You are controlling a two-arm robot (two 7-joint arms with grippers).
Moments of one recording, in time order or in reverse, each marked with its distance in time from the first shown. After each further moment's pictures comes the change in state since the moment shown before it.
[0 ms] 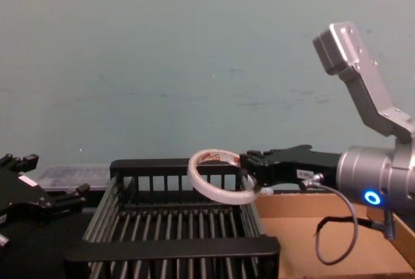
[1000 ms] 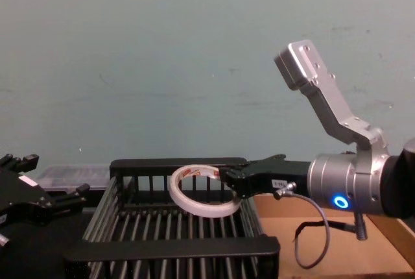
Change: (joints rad) left arm 0.000 0.000 0.000 0.000 0.000 0.000 0.000; right arm 0.112 -0.072 -0.037 0.205 -0.060 -0.047 0.046
